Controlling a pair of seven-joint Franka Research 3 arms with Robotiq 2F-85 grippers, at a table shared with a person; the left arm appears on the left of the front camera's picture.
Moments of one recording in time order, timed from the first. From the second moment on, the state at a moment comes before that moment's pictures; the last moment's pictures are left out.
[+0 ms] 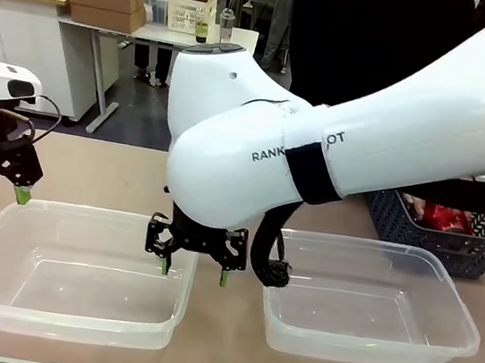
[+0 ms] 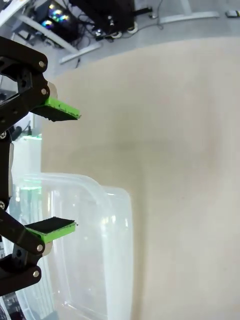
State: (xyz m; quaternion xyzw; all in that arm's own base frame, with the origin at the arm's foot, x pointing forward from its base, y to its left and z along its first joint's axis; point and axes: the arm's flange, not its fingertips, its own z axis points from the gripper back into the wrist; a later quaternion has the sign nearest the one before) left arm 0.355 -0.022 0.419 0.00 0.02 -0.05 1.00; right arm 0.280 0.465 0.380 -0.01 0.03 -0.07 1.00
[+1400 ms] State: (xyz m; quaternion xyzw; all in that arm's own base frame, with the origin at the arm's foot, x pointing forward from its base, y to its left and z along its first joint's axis) left arm 0.372 -0.030 0.360 -0.01 0.08 -0.08 0.99; right arm 0.281 0.471 0.373 -0.01 0.04 -0.06 1.00
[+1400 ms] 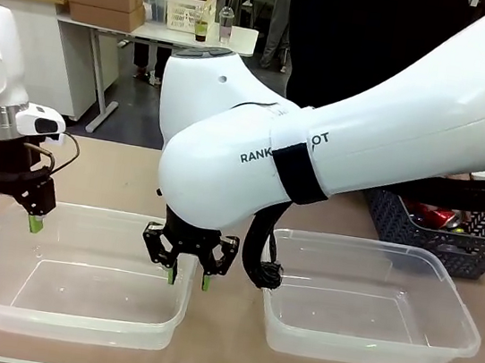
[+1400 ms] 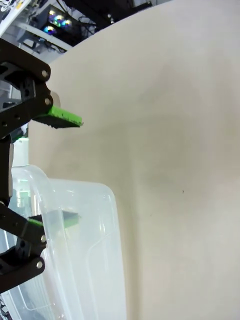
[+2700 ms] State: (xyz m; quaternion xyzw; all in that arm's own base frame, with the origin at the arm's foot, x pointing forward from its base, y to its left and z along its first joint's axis) left arm 0.364 -0.033 0.404 -0.03 0.05 0.02 1.00; right arm 0.289 0.462 0.414 -0.01 0.01 -0.06 1.00
